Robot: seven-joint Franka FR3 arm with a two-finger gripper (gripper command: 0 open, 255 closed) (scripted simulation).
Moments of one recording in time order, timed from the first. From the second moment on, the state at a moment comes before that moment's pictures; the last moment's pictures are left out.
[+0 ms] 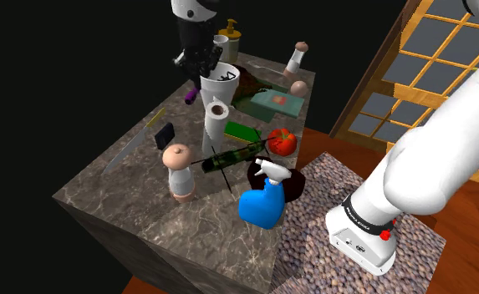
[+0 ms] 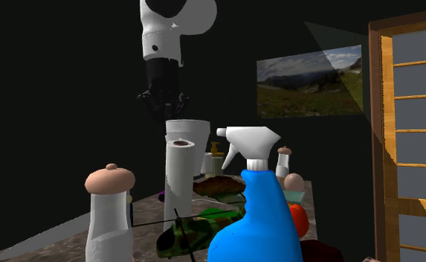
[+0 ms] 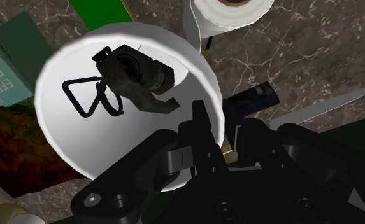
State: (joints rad) arm 0.18 -0.02 0.34 -1.87 -0.11 1.85 0.49
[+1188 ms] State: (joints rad) arm 0.33 -0.70 0.36 -2.37 0.12 1.69 0.52
